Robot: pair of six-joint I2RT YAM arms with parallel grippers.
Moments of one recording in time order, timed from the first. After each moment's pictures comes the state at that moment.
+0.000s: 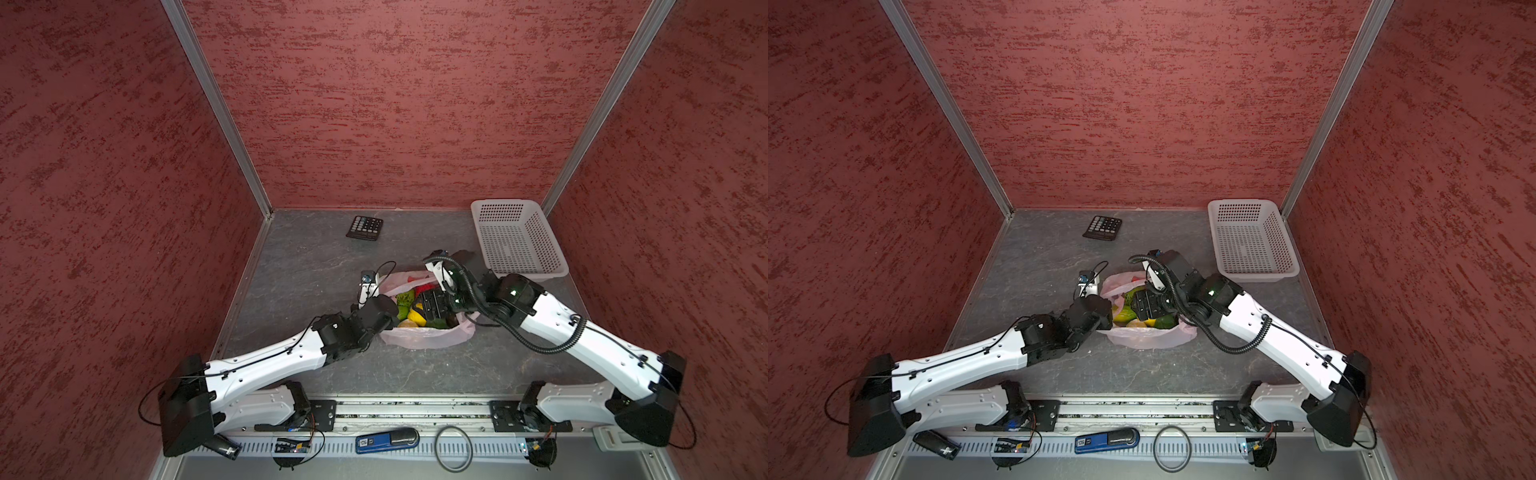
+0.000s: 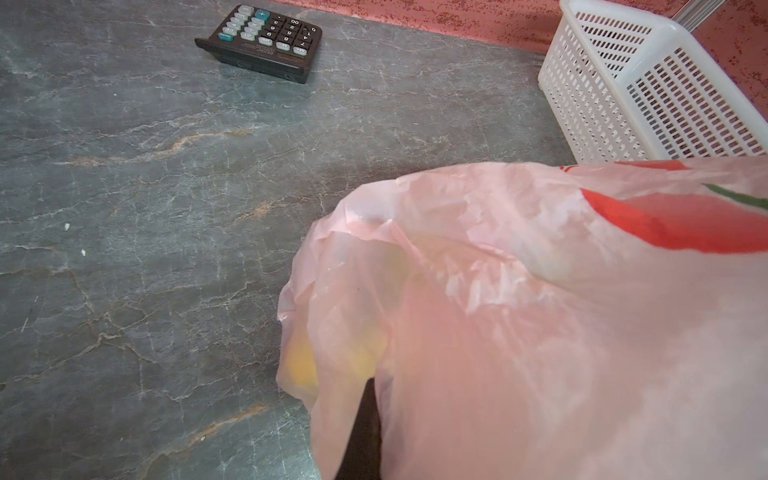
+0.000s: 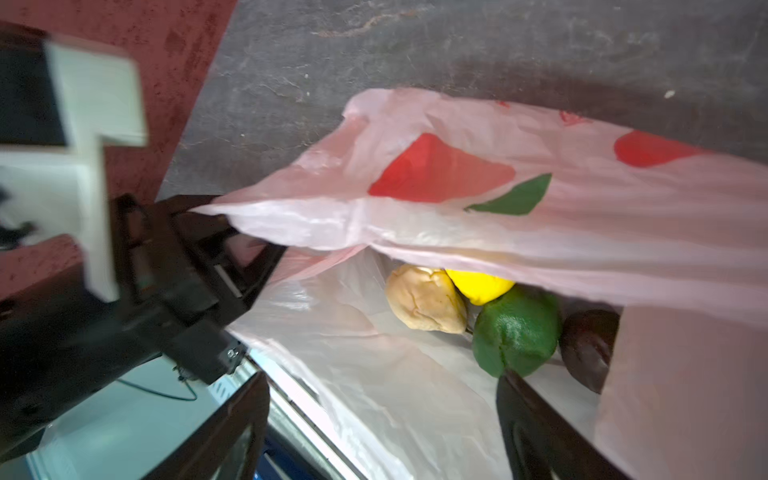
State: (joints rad) left arm -1.01 1.12 0.77 -0.43 -0.56 -0.80; right arm 0.86 1.28 1.20 -0.81 -0.09 0.54
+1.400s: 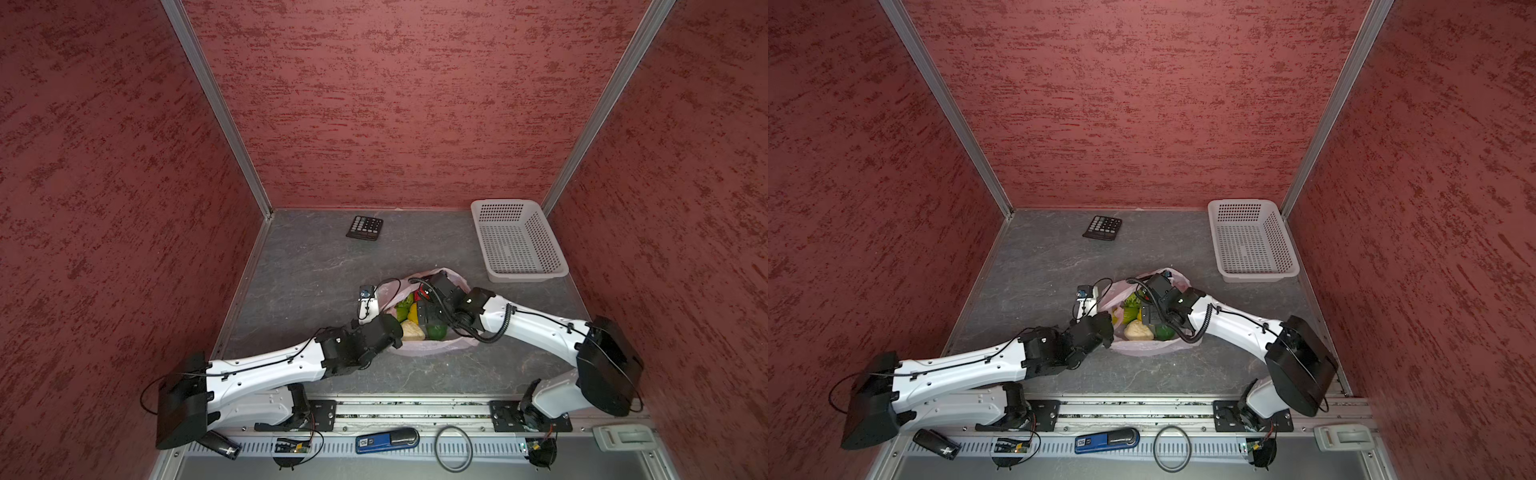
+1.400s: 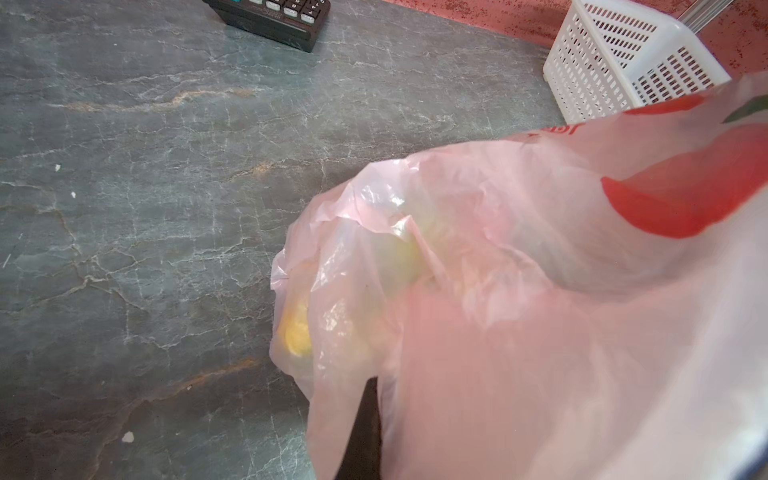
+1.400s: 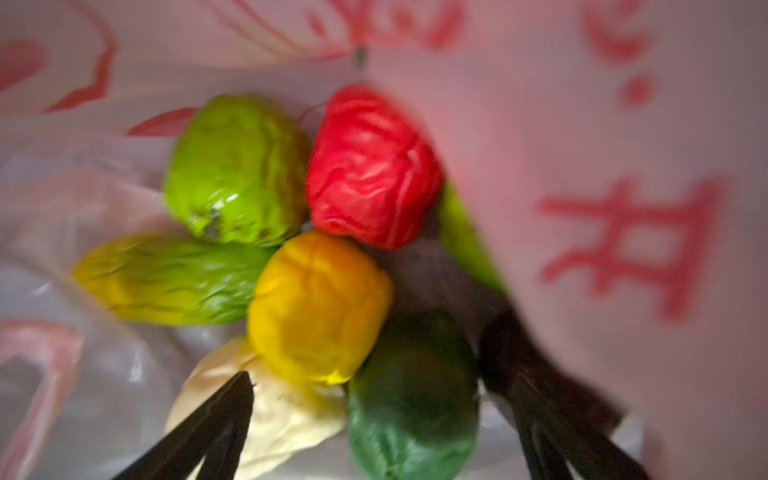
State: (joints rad) left arm -1.16 1.11 0.70 -0.44 -0.66 -0.97; right arm 0.80 1.52 0.99 -0.59 0.23 0.71
